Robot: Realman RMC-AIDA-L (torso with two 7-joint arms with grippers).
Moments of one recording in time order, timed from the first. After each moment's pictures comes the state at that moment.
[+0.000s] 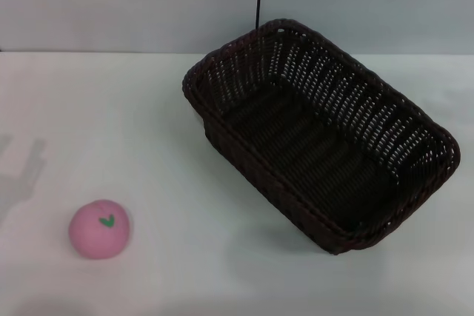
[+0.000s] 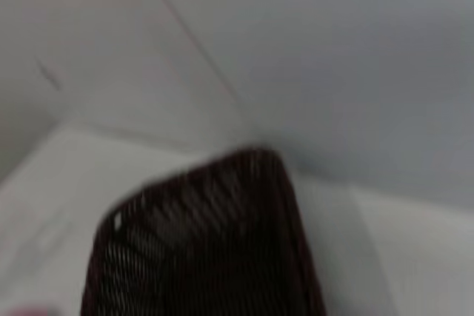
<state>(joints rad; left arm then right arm) -0.14 -2.06 -0.59 0.09 2.17 1.89 -0.93 0.66 1.86 -0.44 -1.07 -2.37 -1.87 2.22</state>
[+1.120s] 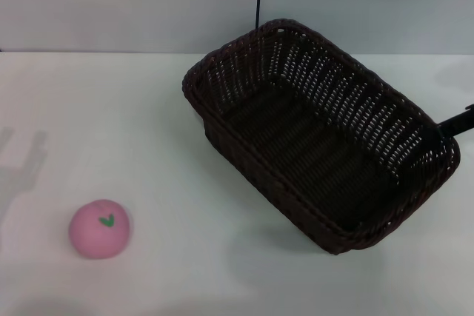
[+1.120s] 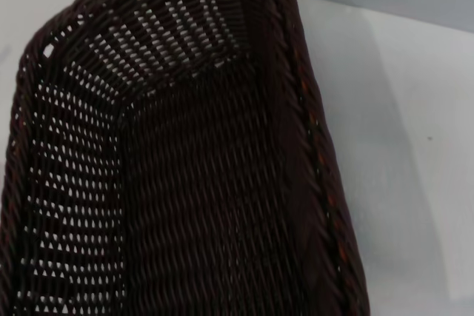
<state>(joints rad) -0.16 -2.06 -0.60 0.07 2.17 1.84 -0.93 0.73 1.91 -0.79 -0.92 -2.54 -1.73 2.31</state>
